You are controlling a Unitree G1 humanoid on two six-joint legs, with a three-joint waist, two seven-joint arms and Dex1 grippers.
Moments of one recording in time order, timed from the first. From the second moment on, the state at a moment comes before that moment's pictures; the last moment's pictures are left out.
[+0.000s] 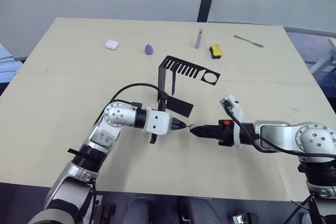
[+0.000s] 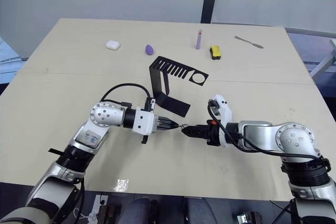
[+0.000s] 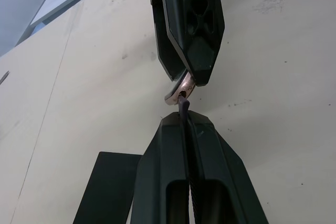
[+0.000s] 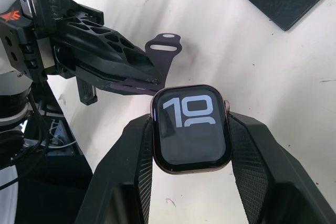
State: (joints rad) left arm -0.61 0.45 -0.31 0.09 0.01 -0.21 -1.08; right arm -0.47 -0.75 0.02 -0.22 1.68 1.24 -0.08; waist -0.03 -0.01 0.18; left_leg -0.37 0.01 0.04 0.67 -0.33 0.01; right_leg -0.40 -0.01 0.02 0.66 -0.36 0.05
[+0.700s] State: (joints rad) left arm -0.62 0.44 -0.31 0.11 0.03 -0.22 -1.06; right arm -0.49 -0.73 0.04 -0.22 1.68 1.23 -0.15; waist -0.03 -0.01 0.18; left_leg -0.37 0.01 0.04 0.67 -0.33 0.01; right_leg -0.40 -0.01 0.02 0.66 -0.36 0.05
